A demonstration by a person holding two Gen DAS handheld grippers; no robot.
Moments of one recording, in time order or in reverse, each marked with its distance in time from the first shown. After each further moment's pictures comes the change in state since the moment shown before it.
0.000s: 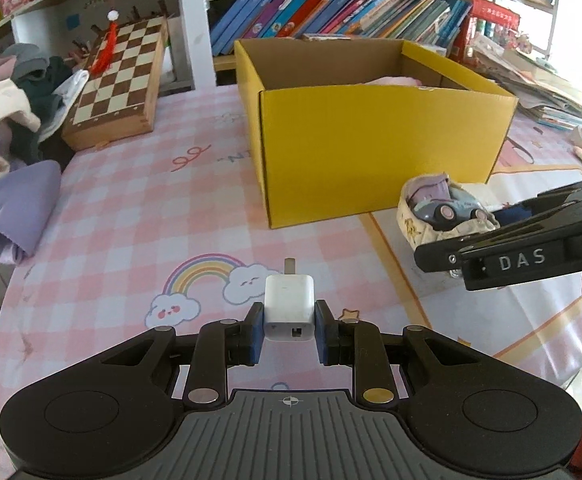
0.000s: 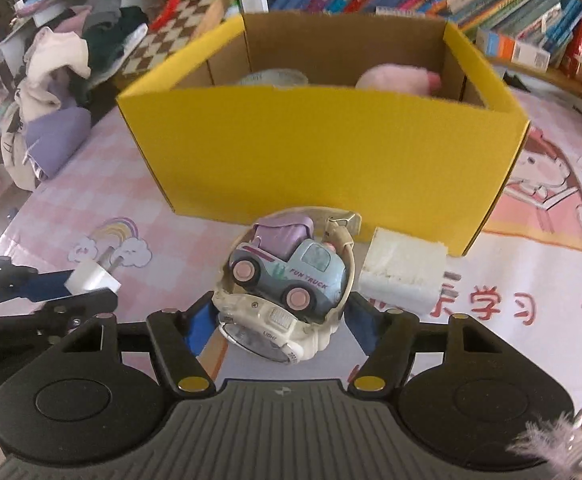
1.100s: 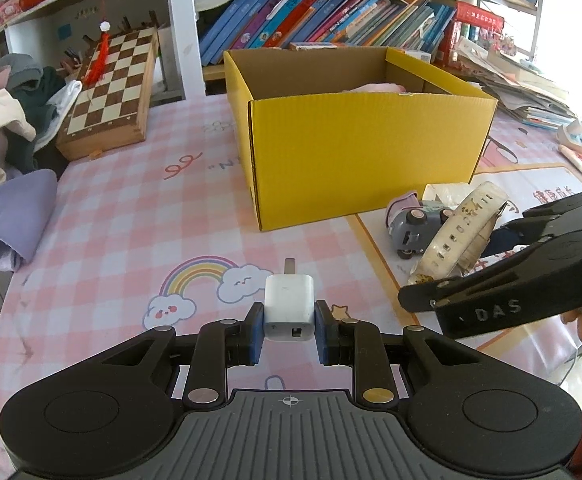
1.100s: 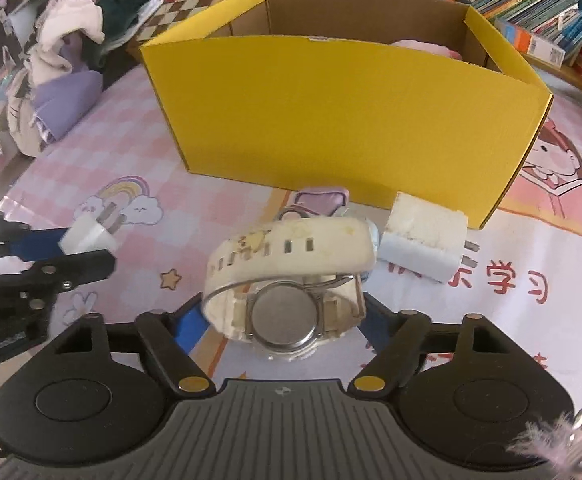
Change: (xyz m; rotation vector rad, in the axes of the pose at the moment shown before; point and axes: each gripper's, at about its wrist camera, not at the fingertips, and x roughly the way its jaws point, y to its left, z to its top) left arm -0.012 0.000 -0.006 0.018 -0.025 -0.024; right arm 0.008 0.012 -0.016 -0.042 0.078 0.017
